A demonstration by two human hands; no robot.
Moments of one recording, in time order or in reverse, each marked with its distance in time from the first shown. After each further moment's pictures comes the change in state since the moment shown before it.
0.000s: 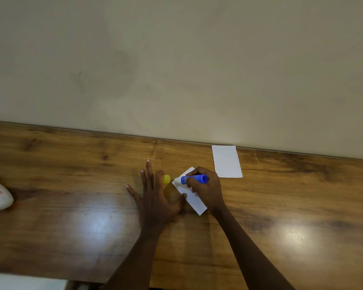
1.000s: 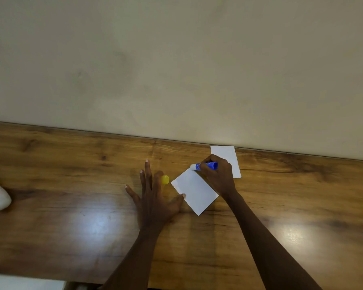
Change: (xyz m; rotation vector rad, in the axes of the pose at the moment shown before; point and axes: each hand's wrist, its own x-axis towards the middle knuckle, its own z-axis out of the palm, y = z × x) left_hand -0.001 0.001 0.000 -0.012 0.007 -0.007; right_hand 0.029 0.001 -0.029 -0.184 0.111 0.009
